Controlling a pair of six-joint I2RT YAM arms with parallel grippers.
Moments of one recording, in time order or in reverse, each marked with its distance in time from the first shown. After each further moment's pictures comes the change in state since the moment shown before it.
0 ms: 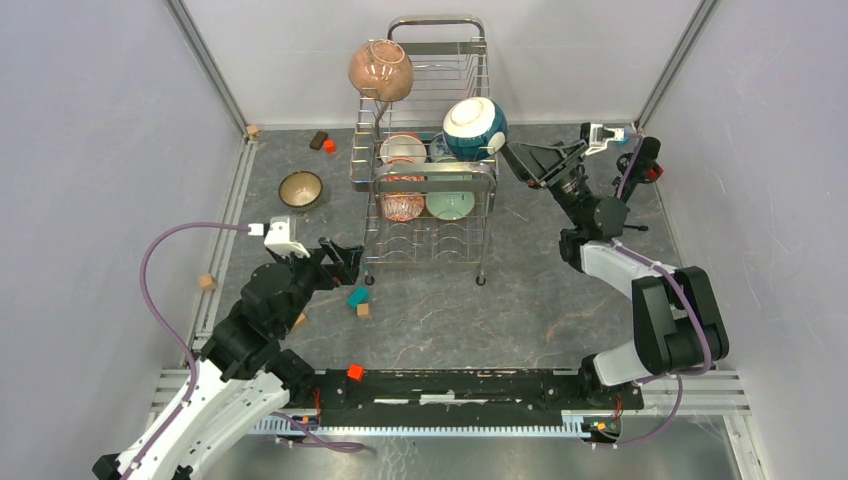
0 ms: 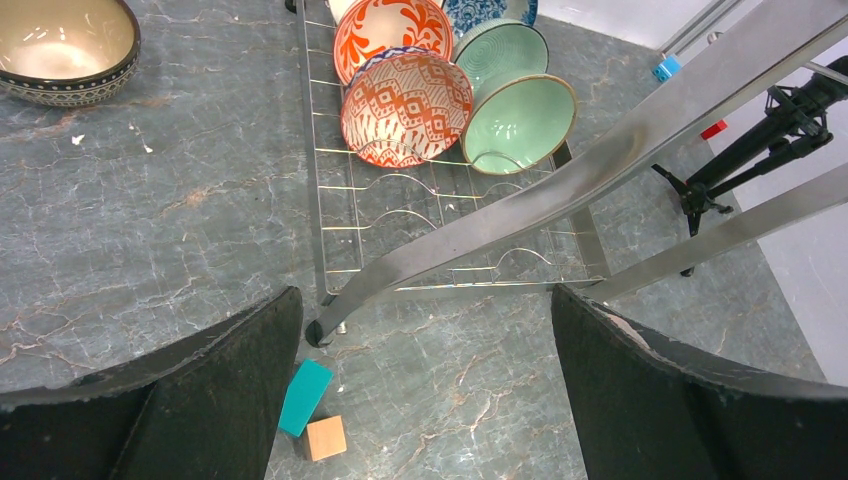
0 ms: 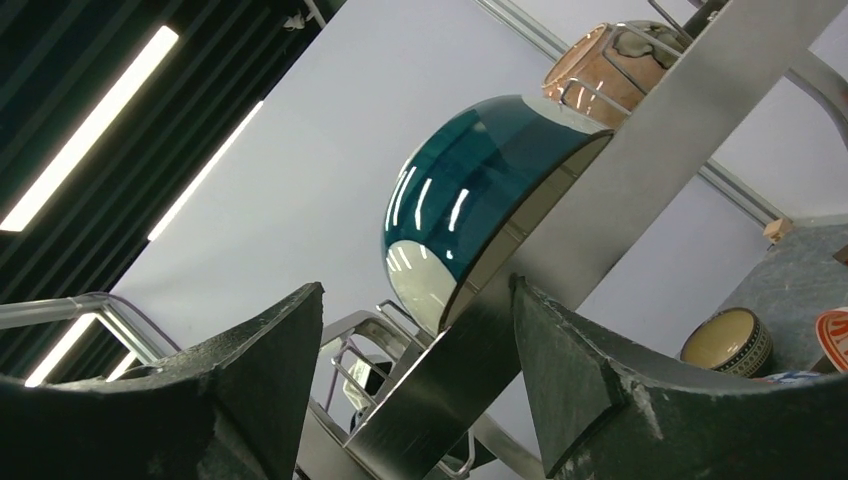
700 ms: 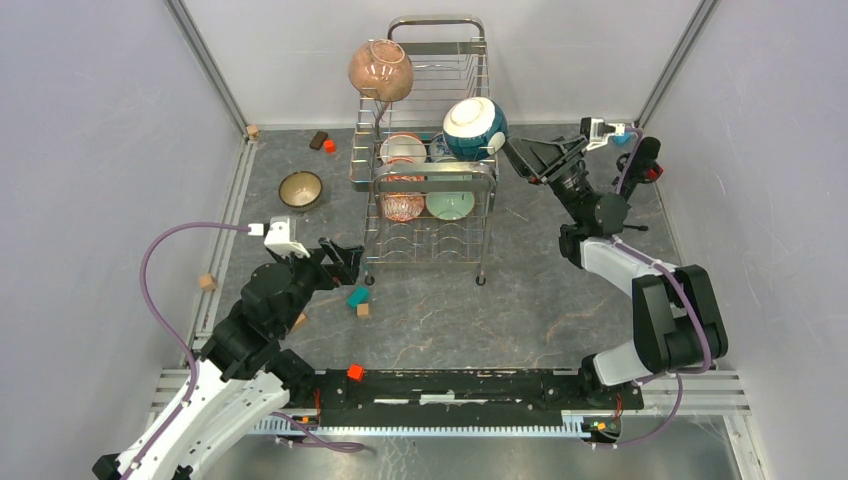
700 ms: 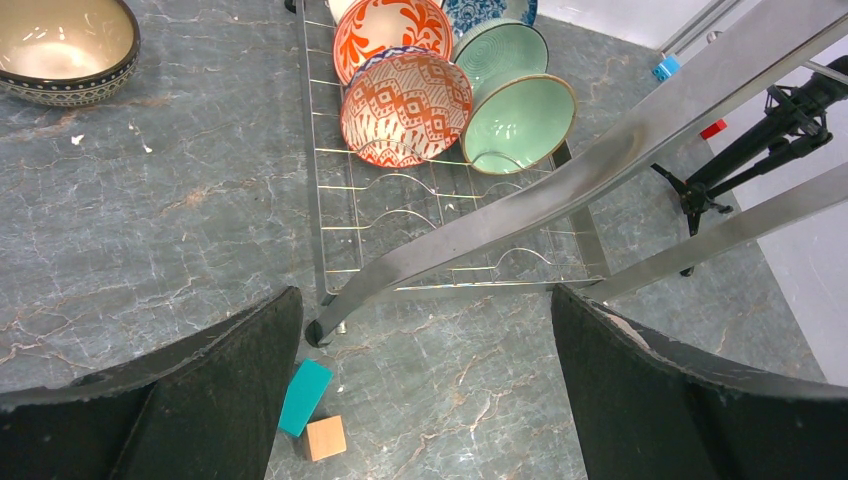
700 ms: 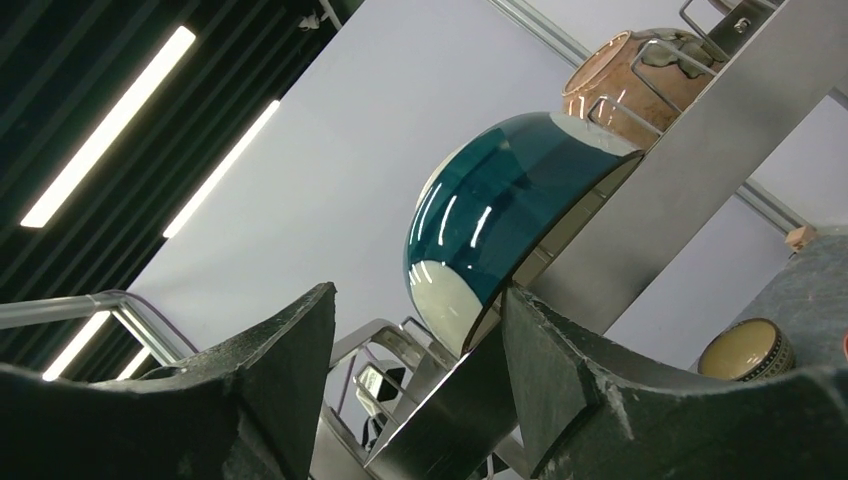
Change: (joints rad) left arm 0.000 0.000 0.000 0.000 0.001 0.000; right arm 0.002 -0.009 0.025 0.002 -0.002 0.016
